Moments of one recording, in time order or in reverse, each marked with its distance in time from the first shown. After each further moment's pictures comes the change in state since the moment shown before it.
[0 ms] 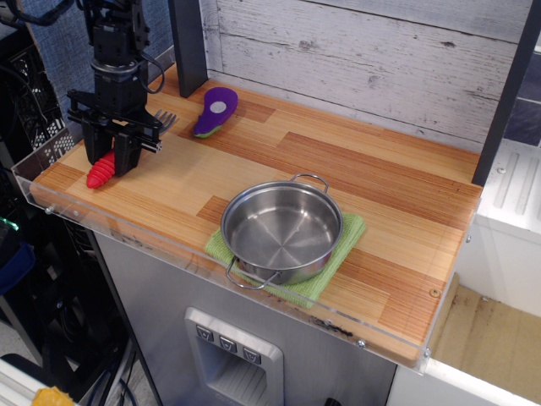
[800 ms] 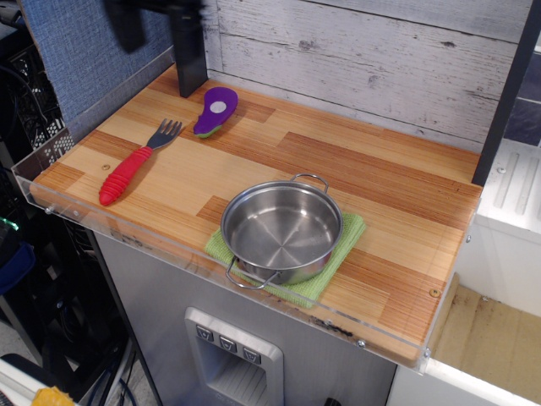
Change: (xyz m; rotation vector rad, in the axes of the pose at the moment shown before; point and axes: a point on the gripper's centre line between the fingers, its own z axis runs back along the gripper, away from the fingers) arm -0.011 -0.059 0.148 -0.106 -0.229 -0.130
